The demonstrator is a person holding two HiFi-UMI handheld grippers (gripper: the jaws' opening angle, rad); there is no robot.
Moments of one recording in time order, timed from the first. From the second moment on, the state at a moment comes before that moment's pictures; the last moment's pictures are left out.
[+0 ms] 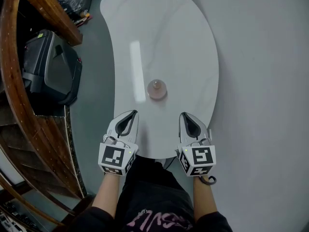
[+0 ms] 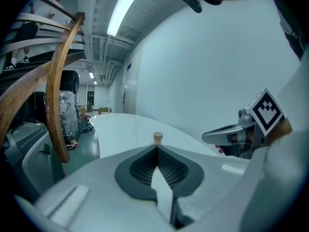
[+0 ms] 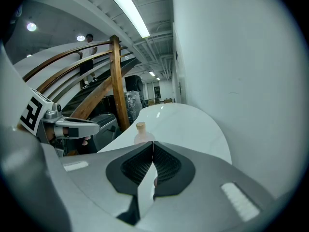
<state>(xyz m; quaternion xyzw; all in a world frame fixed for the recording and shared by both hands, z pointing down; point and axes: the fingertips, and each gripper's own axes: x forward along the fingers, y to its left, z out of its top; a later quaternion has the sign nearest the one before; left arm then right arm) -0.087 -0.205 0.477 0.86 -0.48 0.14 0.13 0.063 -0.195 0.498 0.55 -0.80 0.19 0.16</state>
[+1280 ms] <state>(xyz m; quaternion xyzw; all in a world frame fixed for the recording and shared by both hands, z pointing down) -0.052 -0.245 0.471 0.88 -0.45 0.13 0.09 0.085 -0.201 0.510 0.56 -0.79 0.20 0.16</state>
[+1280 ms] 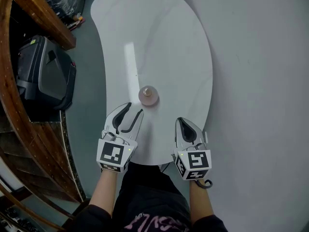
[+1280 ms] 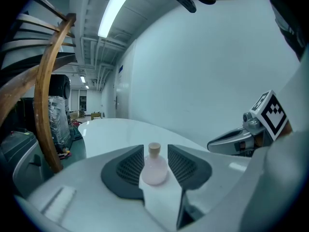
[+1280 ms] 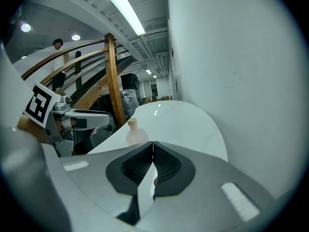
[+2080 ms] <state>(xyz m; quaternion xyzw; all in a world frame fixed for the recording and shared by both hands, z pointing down) -0.030 -0.273 0.477 0.89 -0.43 0.13 0.09 0.091 -0.206 0.514 0.58 -0.77 0.21 0.16</state>
